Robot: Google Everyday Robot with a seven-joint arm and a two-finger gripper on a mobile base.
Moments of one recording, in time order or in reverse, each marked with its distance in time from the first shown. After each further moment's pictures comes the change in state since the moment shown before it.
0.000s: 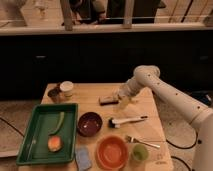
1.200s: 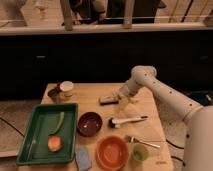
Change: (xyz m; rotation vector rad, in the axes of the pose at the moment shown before) arm 0.011 -0.001 0.023 -0.061 0.018 0.025
